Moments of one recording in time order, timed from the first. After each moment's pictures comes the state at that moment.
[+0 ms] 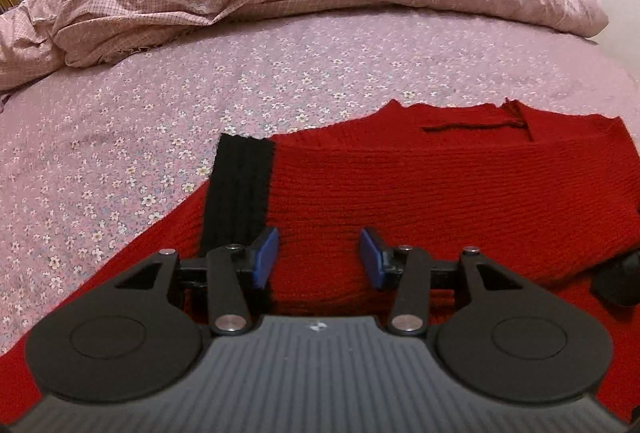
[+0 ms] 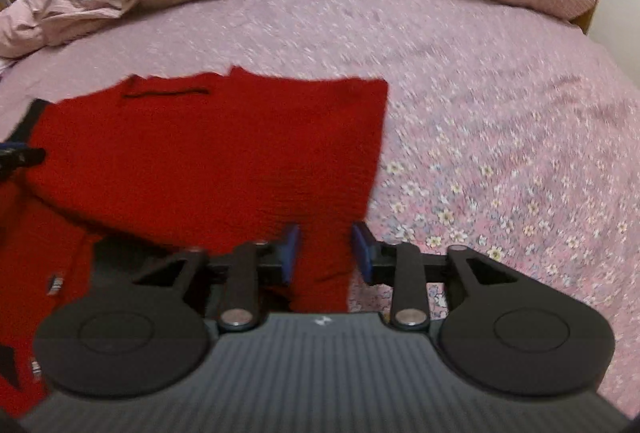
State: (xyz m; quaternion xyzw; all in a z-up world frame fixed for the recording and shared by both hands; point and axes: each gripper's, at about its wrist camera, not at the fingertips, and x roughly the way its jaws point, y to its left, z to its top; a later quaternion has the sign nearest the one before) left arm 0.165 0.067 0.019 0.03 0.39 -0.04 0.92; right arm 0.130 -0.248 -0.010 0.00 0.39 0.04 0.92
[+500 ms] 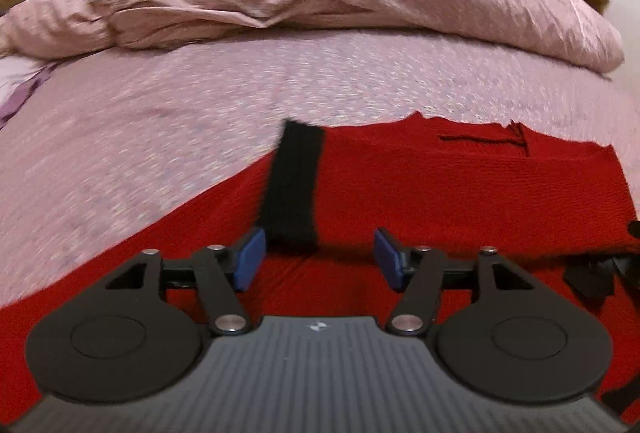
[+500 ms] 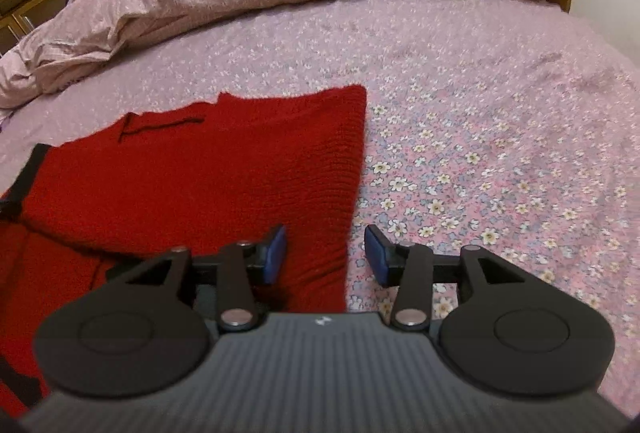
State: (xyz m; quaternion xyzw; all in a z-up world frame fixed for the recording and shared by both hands) left arm 0.100 0.098 0.052 -0.02 0.37 0.01 0.93; right arm 0.110 -0.258 0.002 0.06 0.36 0.02 0.93
